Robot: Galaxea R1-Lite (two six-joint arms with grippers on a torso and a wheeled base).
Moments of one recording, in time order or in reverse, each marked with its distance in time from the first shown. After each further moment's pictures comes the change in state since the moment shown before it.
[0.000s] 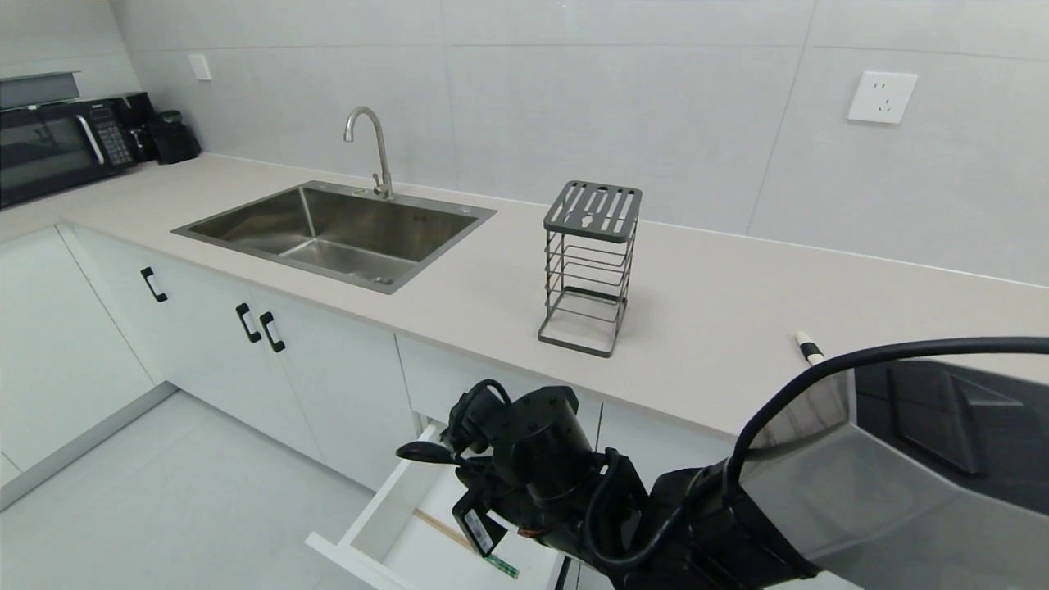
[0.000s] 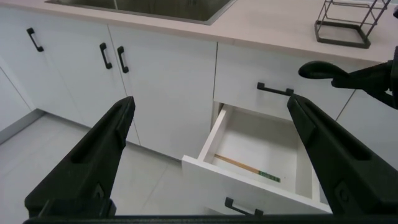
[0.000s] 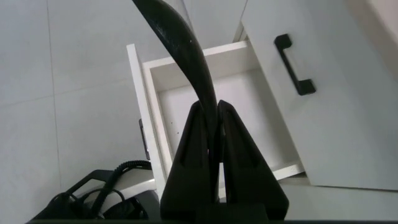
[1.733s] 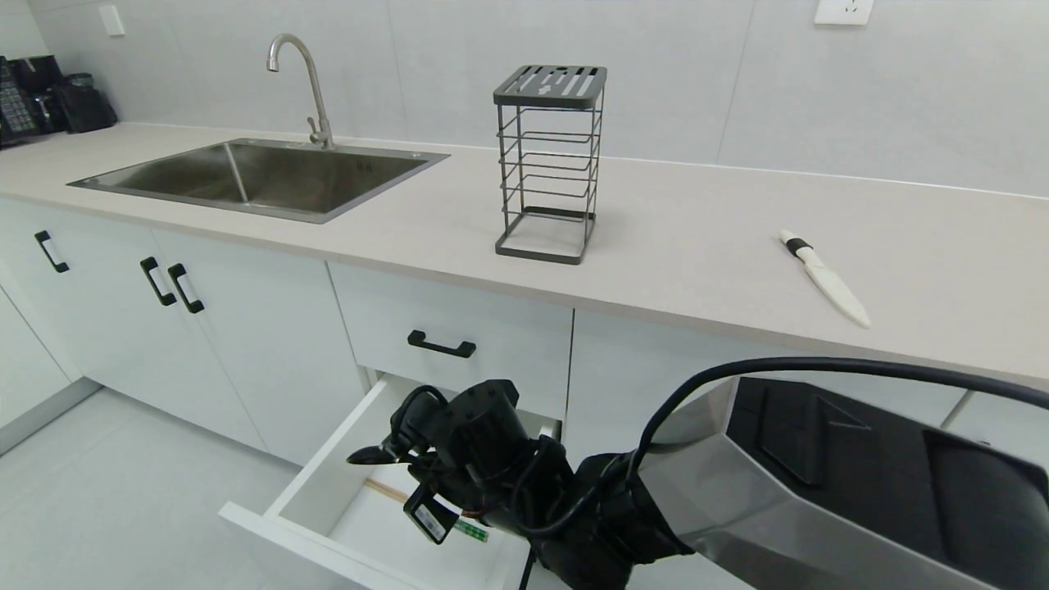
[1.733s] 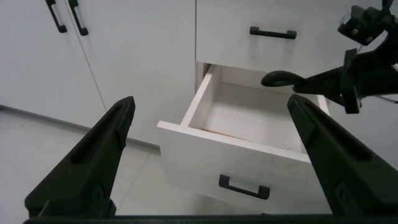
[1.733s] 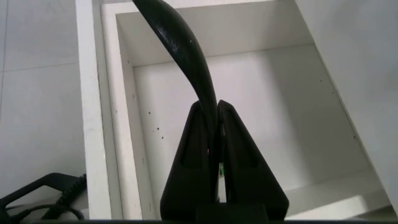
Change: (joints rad) left arm -0.001 0.000 0.000 -0.001 0.000 0.001; right arm 0.005 0.188 -0.306 0.094 0.081 -0.128
